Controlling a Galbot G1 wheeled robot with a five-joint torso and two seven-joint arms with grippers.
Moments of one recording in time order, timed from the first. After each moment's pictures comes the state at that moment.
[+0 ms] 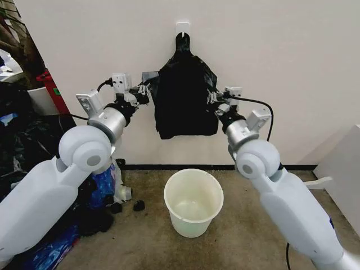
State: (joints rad) left arm 0.57 -0.79 -0.10 -2.18 -1.18 0.31 -0.49; right arm -0.76 1.11 0.14 2.08 0.84 -0.22 0.34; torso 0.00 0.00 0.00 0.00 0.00
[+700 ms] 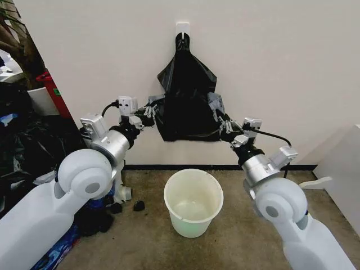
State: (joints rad) left arm 0.67 -0.72 -0.11 -2.29 -1.20 0.27 -0.42; right arm -1.03 1.08 0.29 2.36 0.88 -0.22 0.28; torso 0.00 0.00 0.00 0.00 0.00
